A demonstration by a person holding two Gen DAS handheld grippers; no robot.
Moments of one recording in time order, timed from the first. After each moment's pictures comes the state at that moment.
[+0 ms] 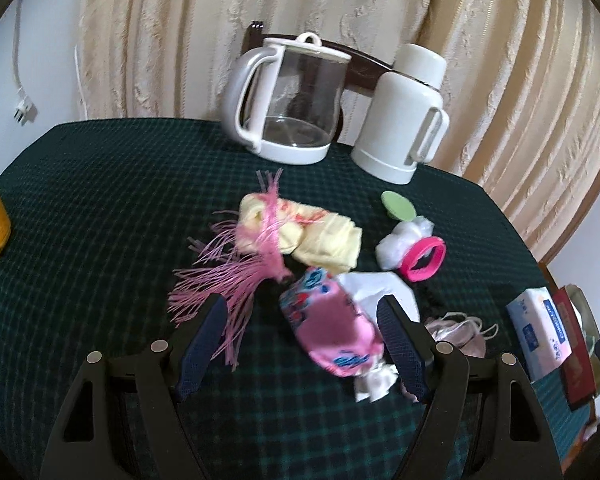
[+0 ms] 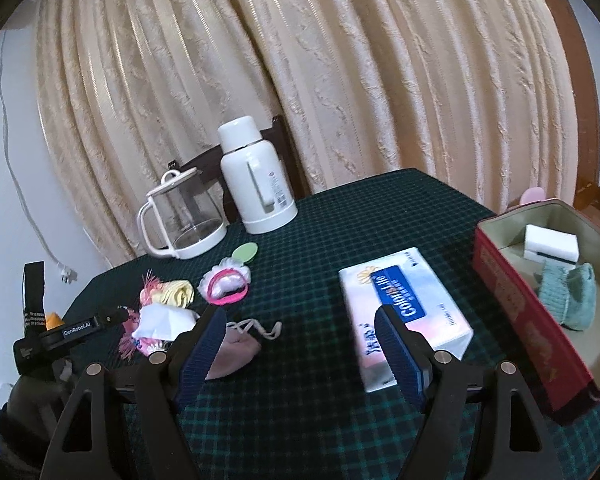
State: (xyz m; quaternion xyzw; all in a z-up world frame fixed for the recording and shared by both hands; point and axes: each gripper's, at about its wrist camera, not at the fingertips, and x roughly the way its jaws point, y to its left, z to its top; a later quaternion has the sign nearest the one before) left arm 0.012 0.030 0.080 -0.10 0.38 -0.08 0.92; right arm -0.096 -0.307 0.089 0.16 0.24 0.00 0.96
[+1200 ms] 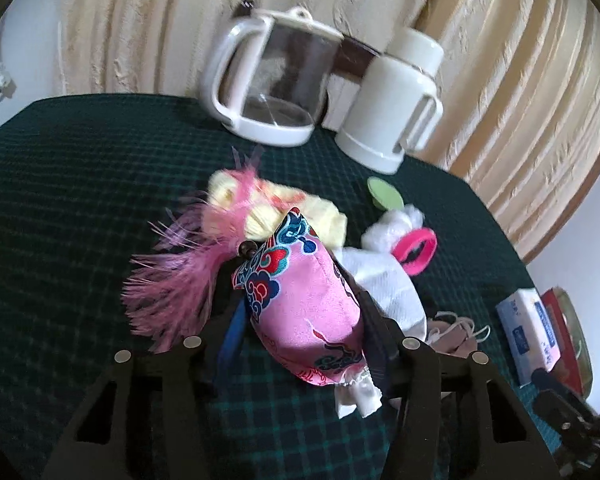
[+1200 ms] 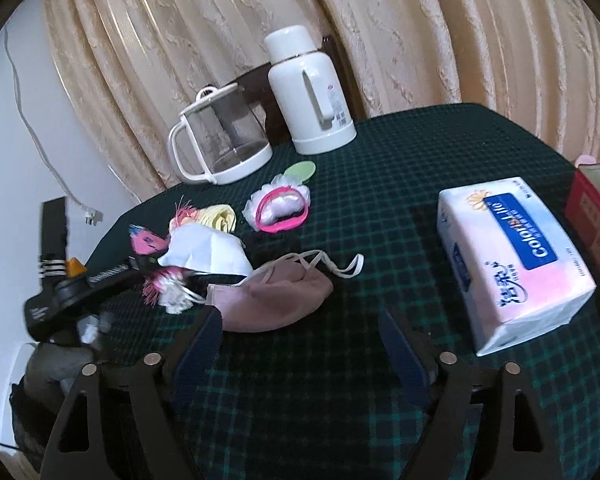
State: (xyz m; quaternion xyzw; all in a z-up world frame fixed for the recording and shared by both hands) left arm 0.029 0.027 0.062 -0.13 0.39 -0.11 0.91; right arm -0.049 -0.256 0.052 0.16 0.35 0.09 0.92
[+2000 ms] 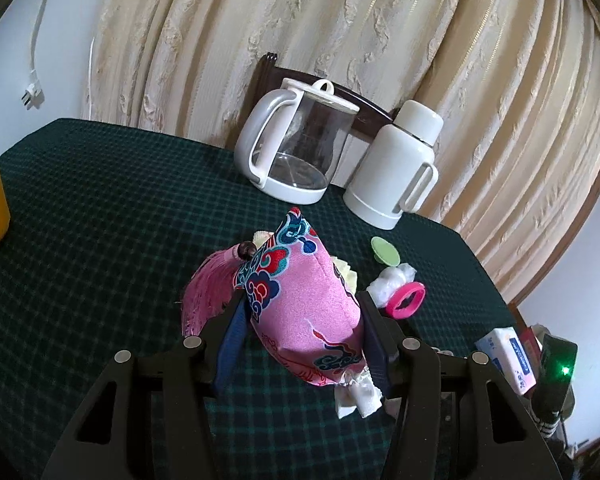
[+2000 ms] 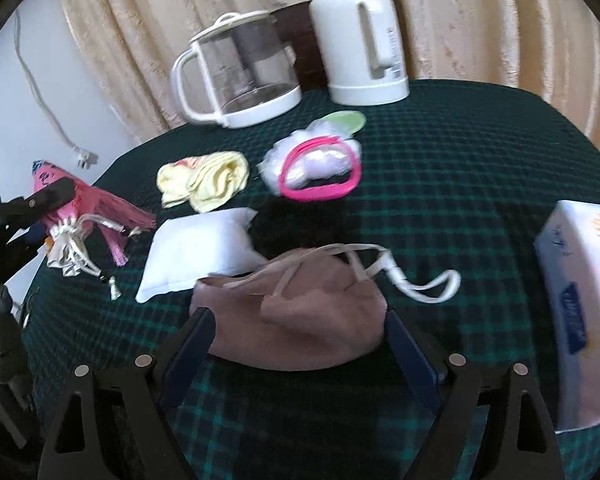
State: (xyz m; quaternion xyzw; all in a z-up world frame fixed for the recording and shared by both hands) left arm 0.004 0.071 0.097 -0.17 0.33 -0.11 0.92; right arm 0.022 -0.208 0.018 0.09 0.42 0.13 0.90
